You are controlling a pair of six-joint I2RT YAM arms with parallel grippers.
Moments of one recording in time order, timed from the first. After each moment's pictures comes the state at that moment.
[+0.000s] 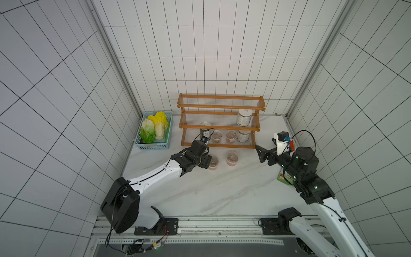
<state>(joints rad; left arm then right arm) -0.64 1.43 0.98 -0.43 -0.17 -0.16 0.40 0.68 0.79 -0.31 -0.12 -0.01</state>
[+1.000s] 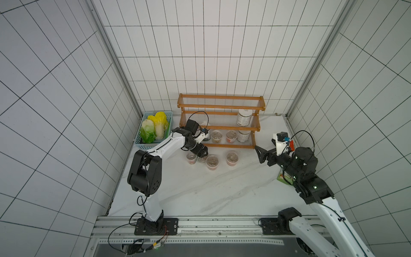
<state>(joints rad) -0.40 1.84 1.42 -0.80 0.27 0.25 0.40 0.68 0.78 -0.31 -0.13 -0.01</state>
